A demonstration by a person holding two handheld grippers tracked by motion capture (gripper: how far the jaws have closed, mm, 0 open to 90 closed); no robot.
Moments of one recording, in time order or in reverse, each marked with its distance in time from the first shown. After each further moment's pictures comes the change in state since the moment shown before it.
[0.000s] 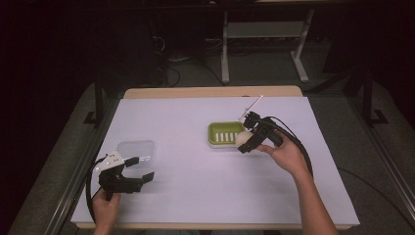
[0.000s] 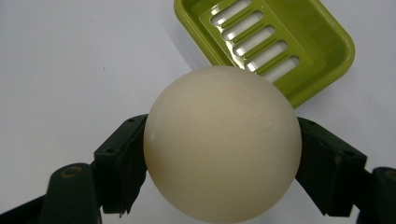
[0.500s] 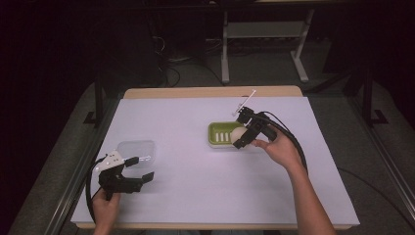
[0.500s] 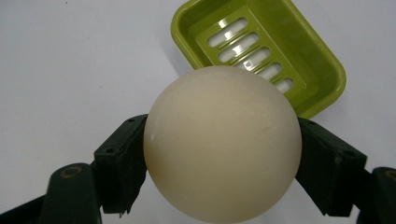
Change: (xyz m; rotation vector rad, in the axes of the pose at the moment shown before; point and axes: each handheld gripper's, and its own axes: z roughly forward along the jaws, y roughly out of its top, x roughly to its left) left arm 0.000 0.000 0.000 0.000 0.002 0.002; right arm -0.001 0.020 0.002 0.012 -0.010 -0.017
